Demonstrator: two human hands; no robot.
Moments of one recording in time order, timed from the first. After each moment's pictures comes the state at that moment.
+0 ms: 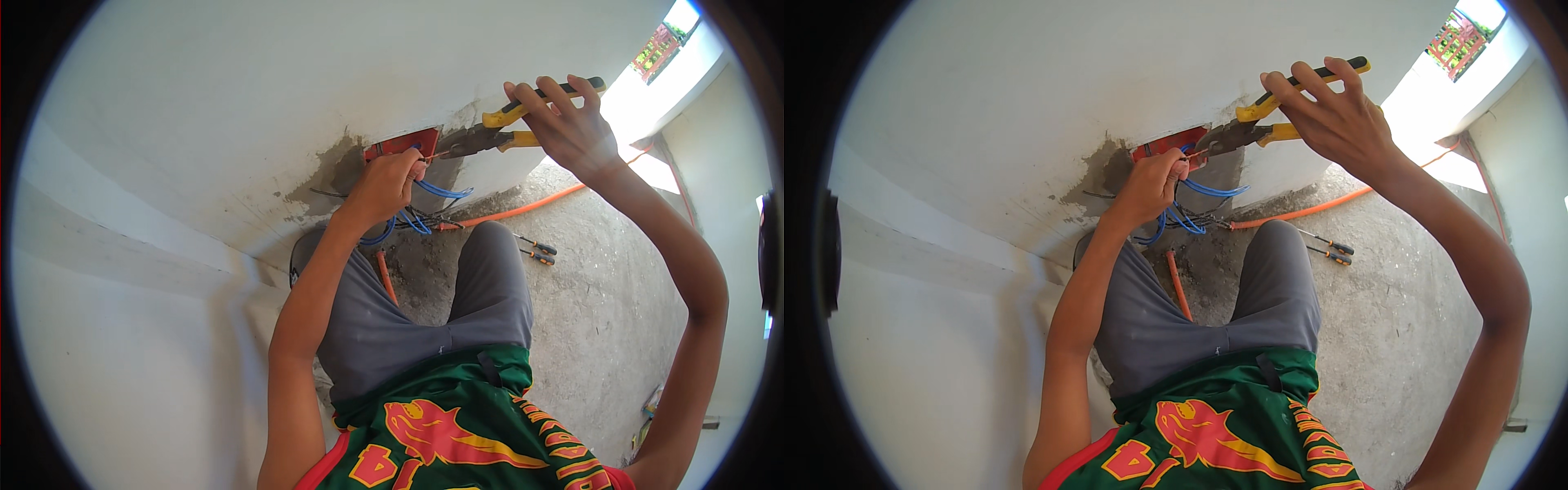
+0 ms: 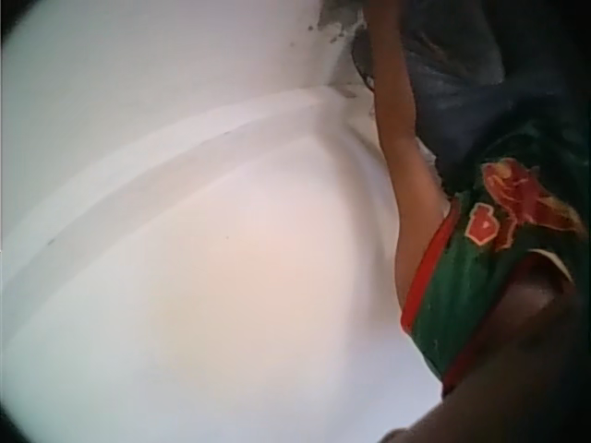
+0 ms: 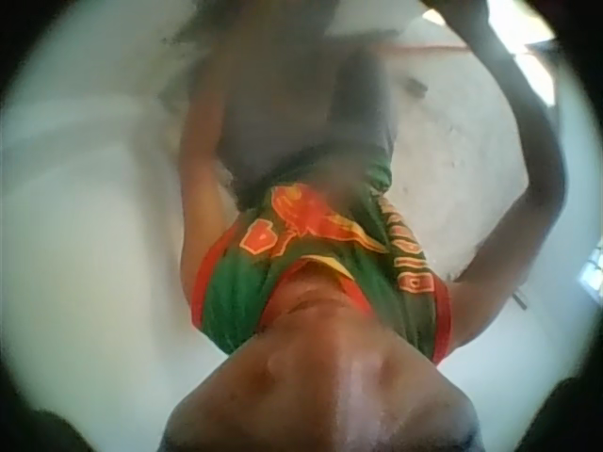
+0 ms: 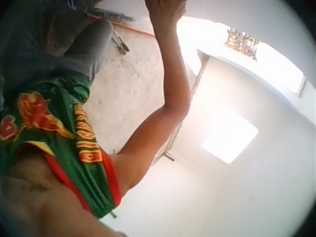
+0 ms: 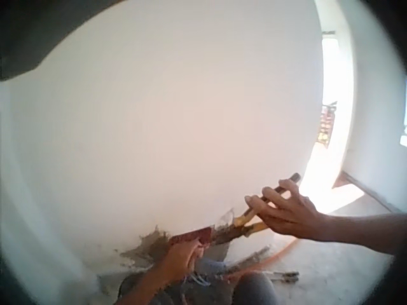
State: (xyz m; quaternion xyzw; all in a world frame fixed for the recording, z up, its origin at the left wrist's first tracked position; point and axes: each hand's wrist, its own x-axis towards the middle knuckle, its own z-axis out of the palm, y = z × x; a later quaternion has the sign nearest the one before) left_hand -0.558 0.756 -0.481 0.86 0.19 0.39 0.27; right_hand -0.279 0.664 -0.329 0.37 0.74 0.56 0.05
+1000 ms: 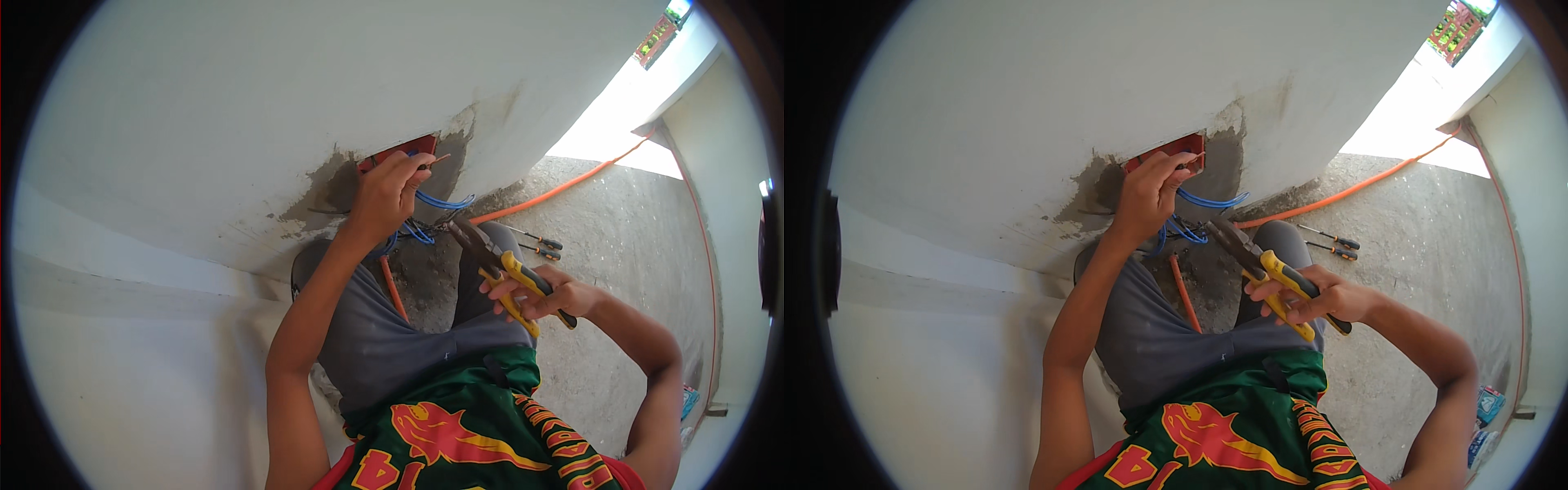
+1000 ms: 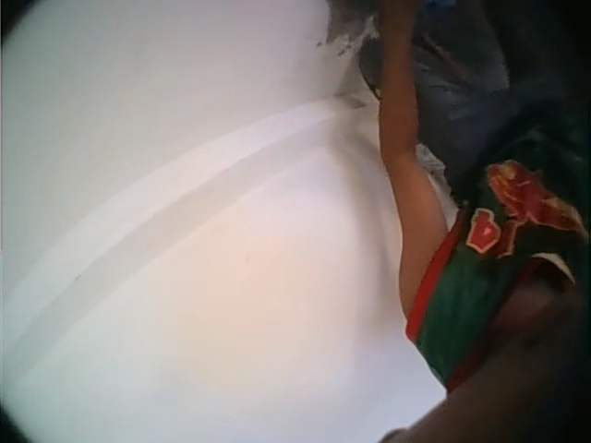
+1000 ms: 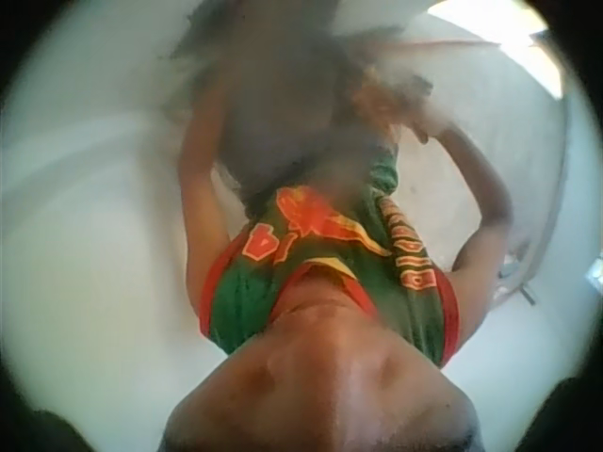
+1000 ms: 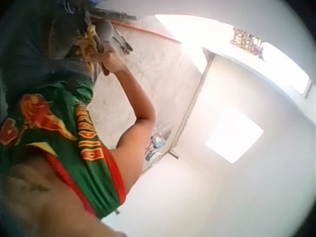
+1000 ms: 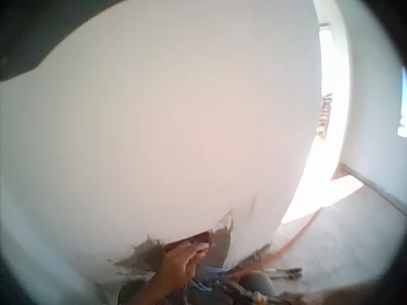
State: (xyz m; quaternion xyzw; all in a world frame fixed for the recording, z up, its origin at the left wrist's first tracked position) left_hand -0.540 0.750 -0.480 0.81 0.18 0.51 0.21; right_hand -0.306 0.534 -0.420 0.42 0.47 -0.73 -0.27
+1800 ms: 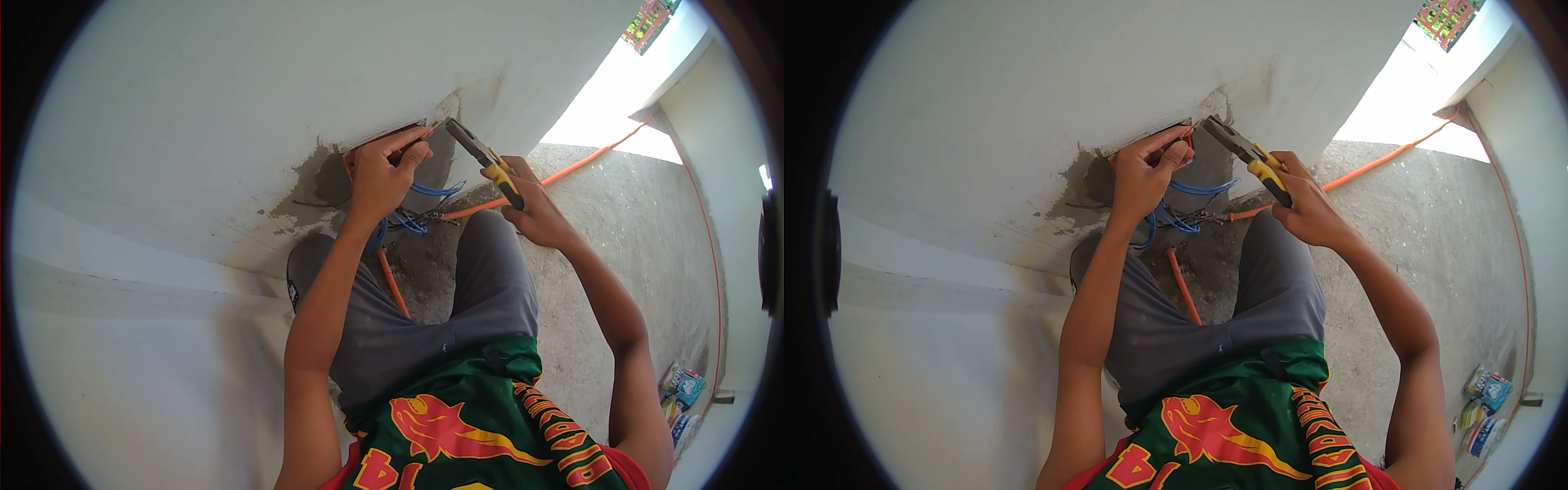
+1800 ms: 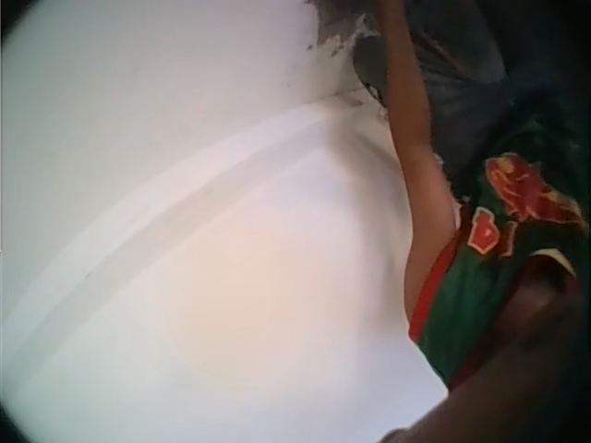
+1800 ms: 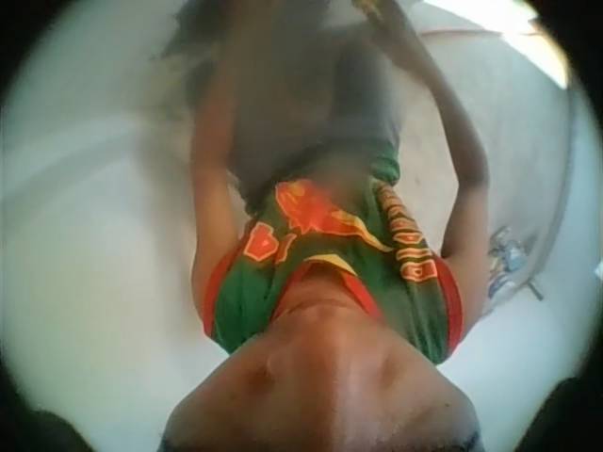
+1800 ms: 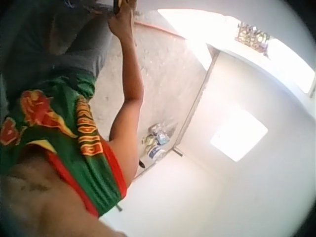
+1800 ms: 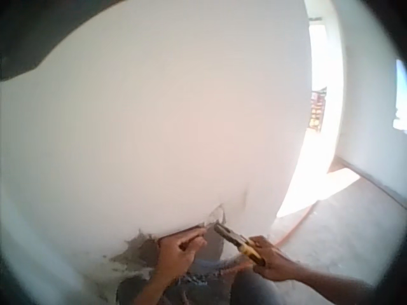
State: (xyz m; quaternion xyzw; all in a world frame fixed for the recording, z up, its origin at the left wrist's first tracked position) left_hand -0.524 0.753 -0.469 0.71 0.26 0.45 0.47; right_hand -0.295 0.605 -0.443 0.63 0.69 -0.21 -0.28
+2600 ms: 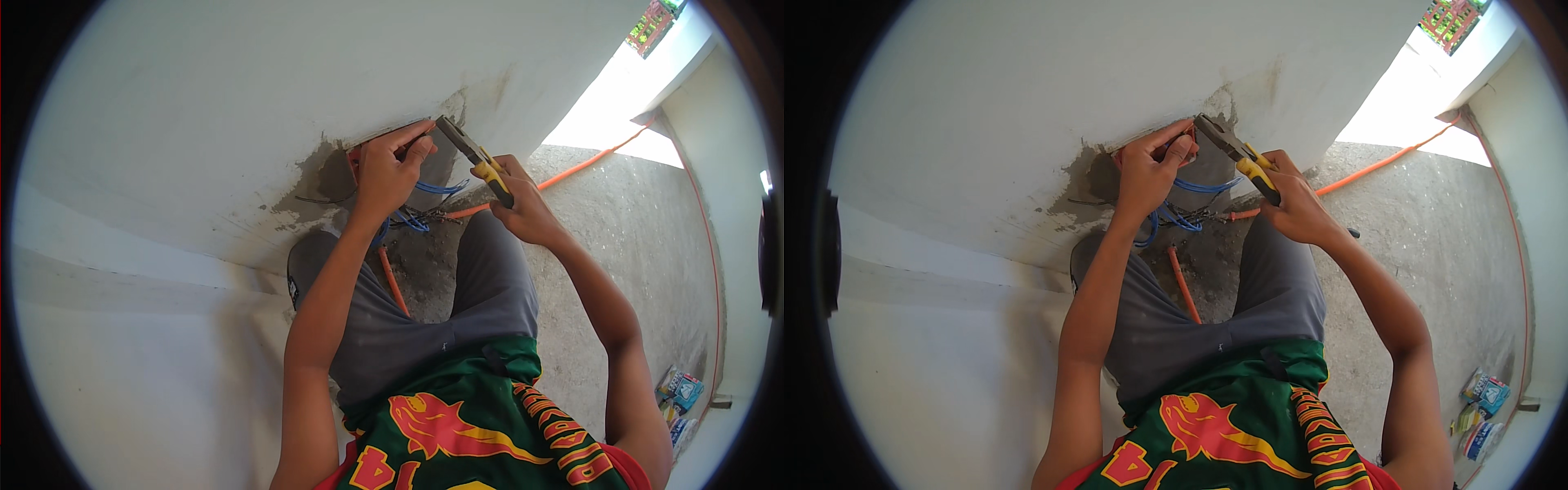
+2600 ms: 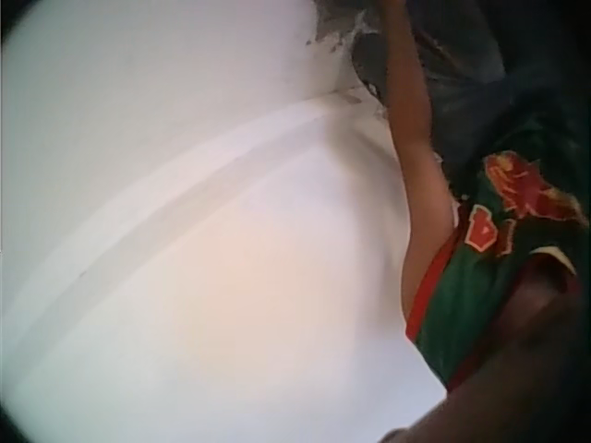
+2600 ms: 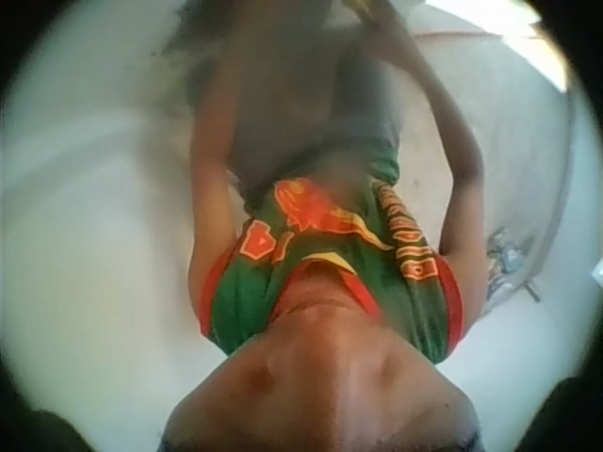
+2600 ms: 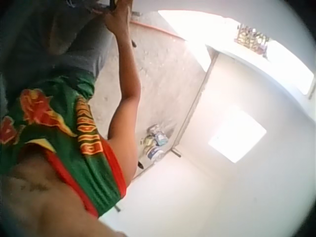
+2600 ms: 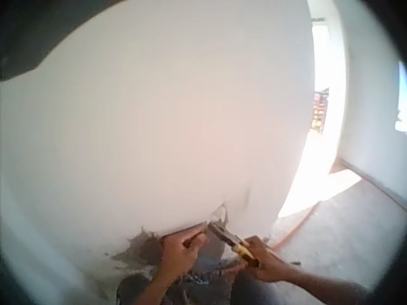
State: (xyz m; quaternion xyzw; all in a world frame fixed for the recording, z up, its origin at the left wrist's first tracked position) left_hand -0.518 0.752 -0.467 0.70 0.29 0.44 0.47; right_hand -0.306 0.617 -0.453 0.63 0.69 -0.22 -0.29
